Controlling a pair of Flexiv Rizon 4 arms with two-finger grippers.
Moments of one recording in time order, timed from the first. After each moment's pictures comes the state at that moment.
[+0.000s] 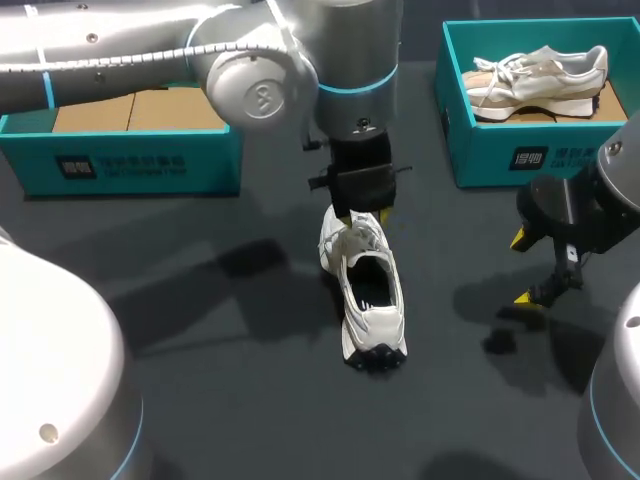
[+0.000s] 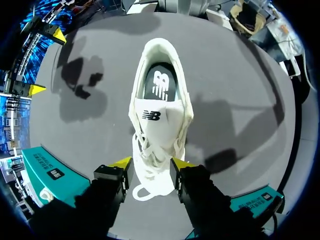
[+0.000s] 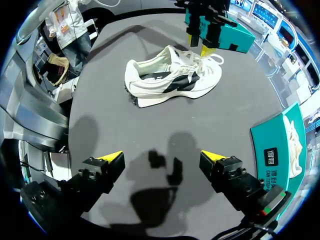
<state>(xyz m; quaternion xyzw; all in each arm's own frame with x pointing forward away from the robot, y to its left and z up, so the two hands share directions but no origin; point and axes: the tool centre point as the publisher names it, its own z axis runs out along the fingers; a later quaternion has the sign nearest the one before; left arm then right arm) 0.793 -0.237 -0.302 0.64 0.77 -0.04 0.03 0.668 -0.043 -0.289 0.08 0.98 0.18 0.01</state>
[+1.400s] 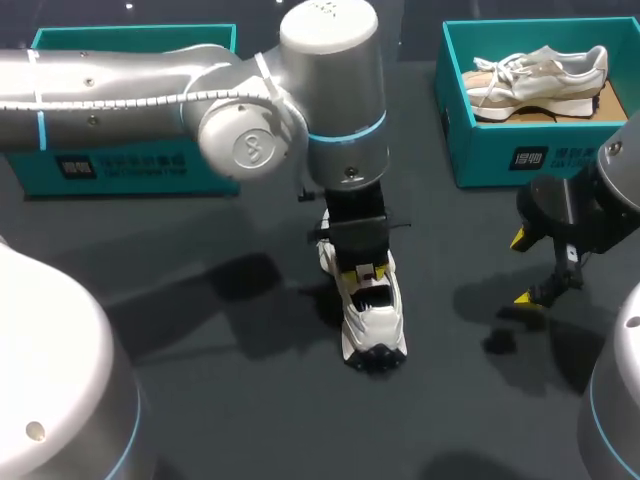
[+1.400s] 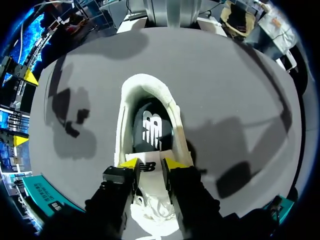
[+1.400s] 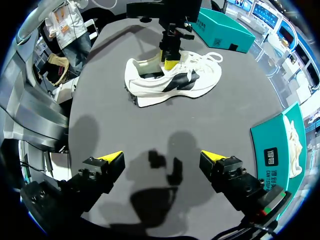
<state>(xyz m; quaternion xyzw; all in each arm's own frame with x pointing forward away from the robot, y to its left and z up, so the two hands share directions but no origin) 0.721 -0.240 -0.348 0.67 0.73 -0.11 0.00 0.668 -0.043 -0.289 0.08 0.98 0.18 0.01</state>
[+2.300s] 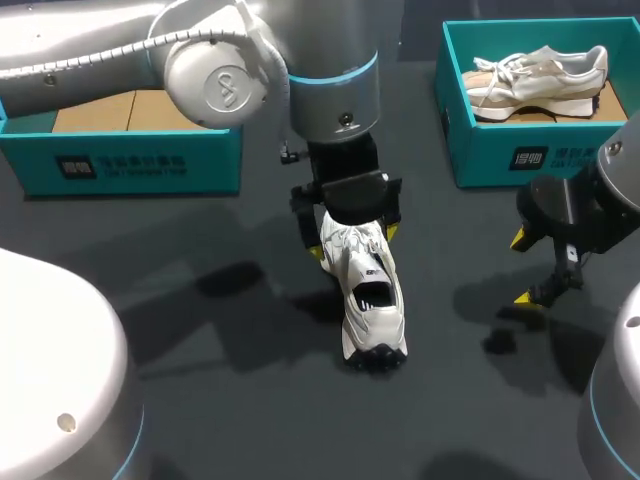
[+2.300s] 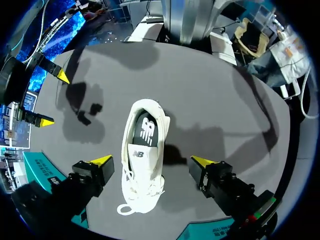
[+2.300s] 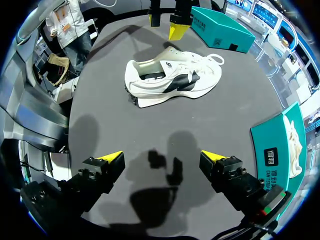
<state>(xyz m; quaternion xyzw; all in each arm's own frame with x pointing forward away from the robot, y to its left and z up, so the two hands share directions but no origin) 0.713 -0.214 -0.266 0.59 0.80 -0.09 -0.02 0.668 -0.043 -0.289 0.08 0.98 0.18 0.01</state>
